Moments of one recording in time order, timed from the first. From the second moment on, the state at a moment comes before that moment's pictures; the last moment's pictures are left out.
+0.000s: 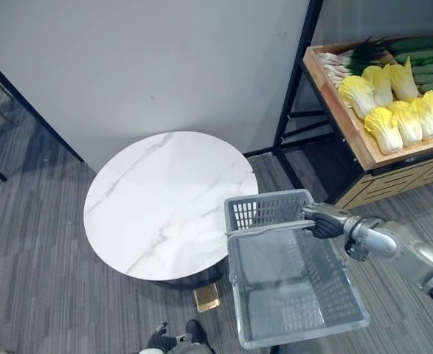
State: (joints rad) left arm 0.07 0.17 0.08 1.13 0.09 -0.10 0.07; right arm -0.35 -0.94 0.55 0.05 -0.30 -0.27 0.24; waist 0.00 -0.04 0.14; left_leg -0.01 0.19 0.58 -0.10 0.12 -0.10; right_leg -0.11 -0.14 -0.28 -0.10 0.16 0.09
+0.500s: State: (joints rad) left arm 0.08 0.20 0.03 1.11 0.10 -0.10 0.06; right arm -0.27 -0.83 0.39 0.09 -0.39 -0.23 0.18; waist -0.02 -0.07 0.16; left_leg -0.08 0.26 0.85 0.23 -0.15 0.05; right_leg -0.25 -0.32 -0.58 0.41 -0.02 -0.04
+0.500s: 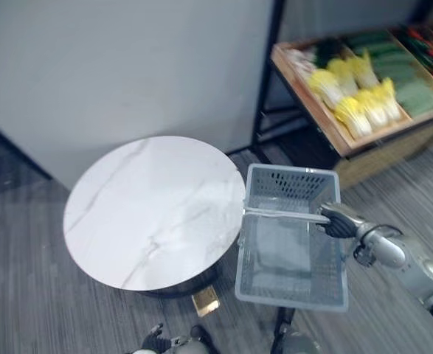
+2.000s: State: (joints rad) left arm 0.14 0.15 0.00 1.07 0.06 -0.12 0.04; right arm -0.28 -0.69 0.38 0.48 -0.46 -0.22 0.14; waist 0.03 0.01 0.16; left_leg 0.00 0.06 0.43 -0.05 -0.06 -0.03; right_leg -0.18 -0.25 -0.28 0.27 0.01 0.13
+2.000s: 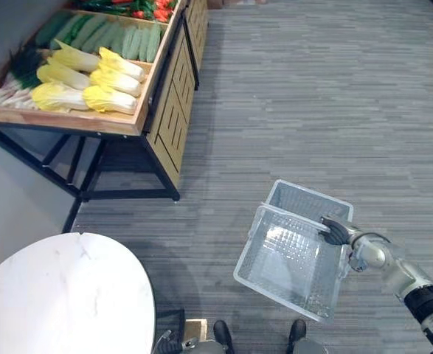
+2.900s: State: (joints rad) left arm 0.01 0.09 0.07 1.02 0.06 -0.11 0.06; right arm -0.13 -0.67 0.18 0.40 -0.47 -0.15 0.11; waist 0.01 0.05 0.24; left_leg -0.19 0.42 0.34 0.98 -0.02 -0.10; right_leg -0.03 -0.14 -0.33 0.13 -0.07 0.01
